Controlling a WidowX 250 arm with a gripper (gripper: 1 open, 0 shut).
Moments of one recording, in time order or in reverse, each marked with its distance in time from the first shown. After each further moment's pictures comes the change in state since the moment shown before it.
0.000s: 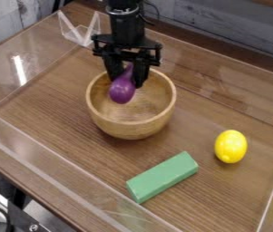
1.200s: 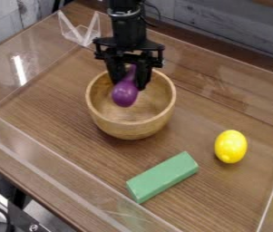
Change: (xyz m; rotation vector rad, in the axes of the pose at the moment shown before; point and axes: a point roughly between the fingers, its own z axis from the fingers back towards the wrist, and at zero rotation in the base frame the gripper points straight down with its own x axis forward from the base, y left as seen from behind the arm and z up) arm -0.001 -0.005 0.002 -0.028 0.012 0.017
